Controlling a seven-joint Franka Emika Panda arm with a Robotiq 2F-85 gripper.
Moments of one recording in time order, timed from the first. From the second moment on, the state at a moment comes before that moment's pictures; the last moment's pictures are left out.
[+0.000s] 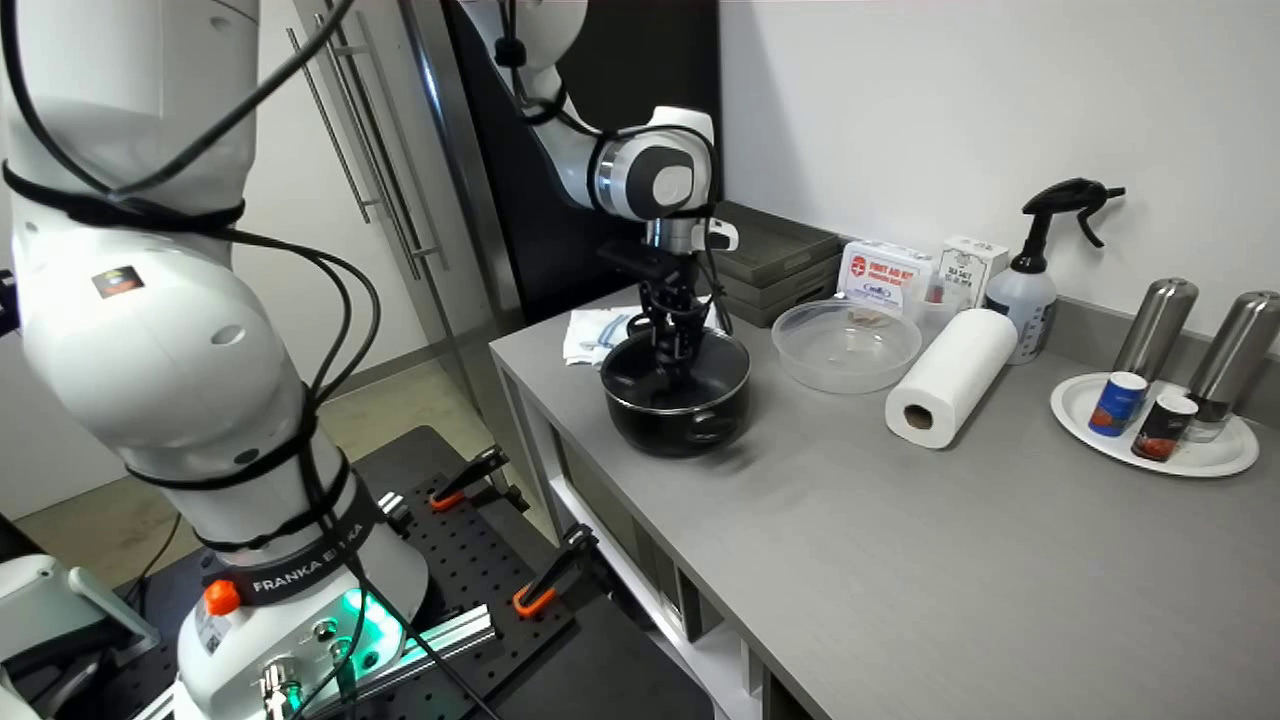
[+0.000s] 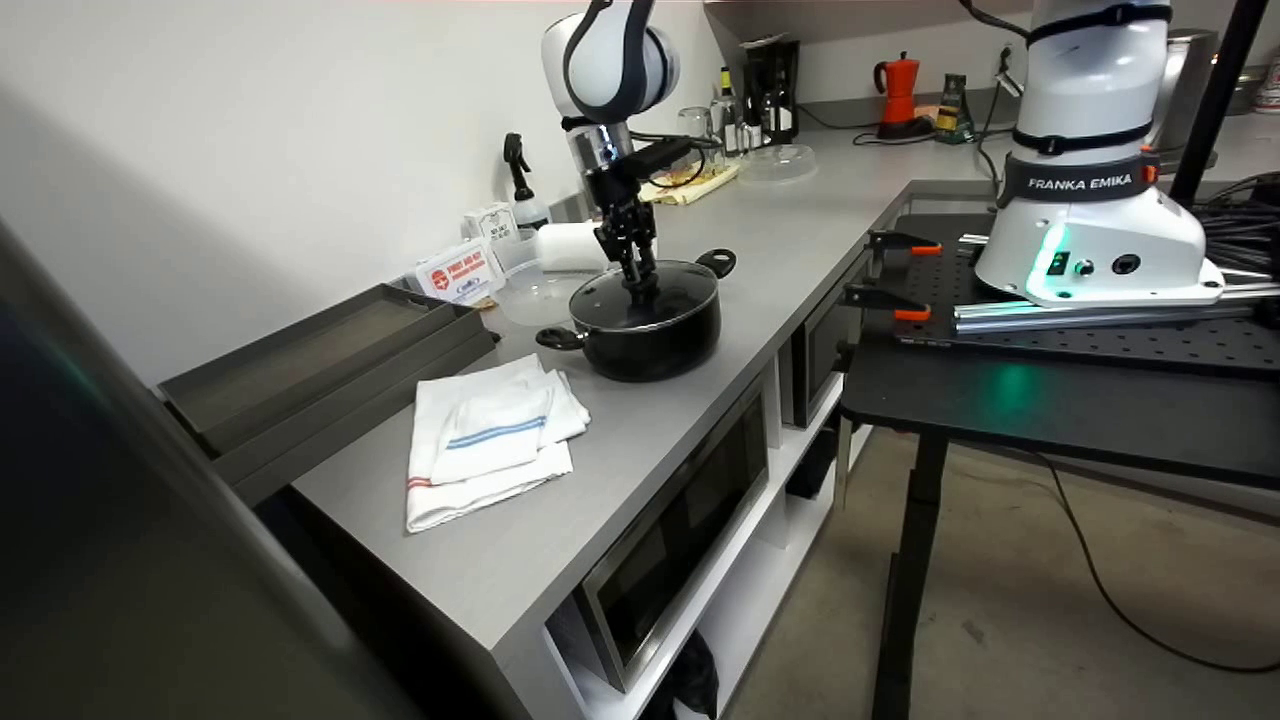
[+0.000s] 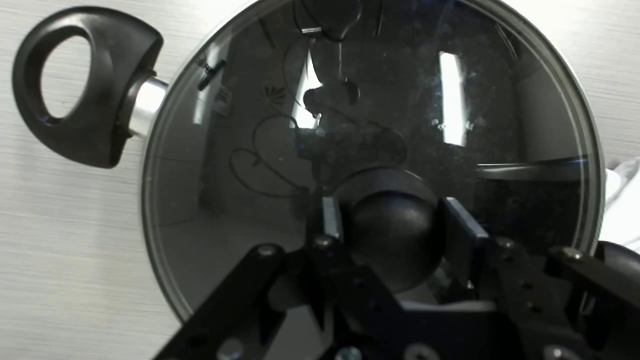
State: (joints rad) arm 0.06 0.47 0.04 -2.12 0.02 2.46 0.11
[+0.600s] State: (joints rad) arm 0.07 0.40 0.04 -2.17 0.00 2.46 0.12
